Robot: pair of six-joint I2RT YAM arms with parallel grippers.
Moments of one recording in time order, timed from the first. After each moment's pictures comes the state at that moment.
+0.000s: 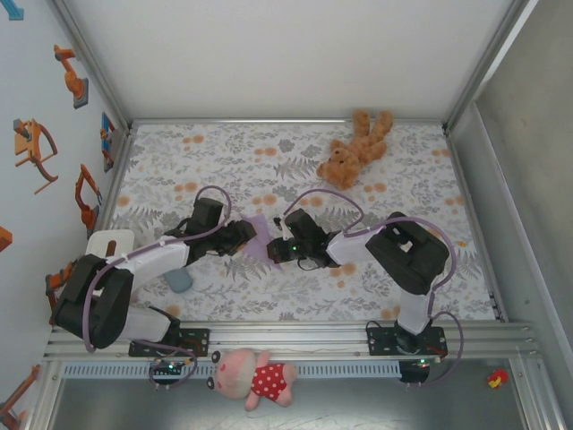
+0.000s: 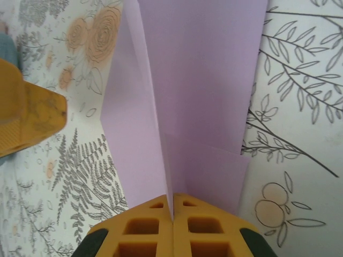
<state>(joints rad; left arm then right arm) -0.51 1.37 0.57 -0.06 0.37 -1.01 0.86 1.86 0.81 0.31 -0.35 0.66</state>
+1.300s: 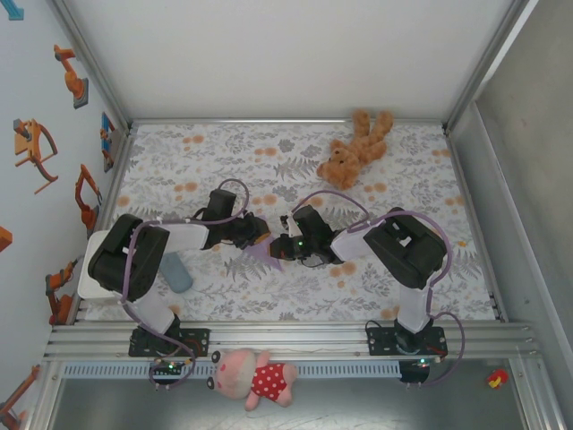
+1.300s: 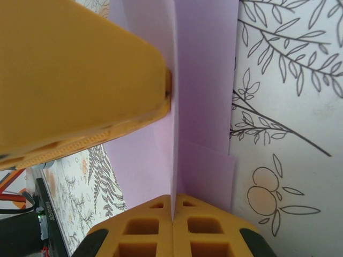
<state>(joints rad) -0.51 1.69 0.70 0.13 0.59 -1.00 0.79 1.89 0.79 0.37 -0.54 0.81</state>
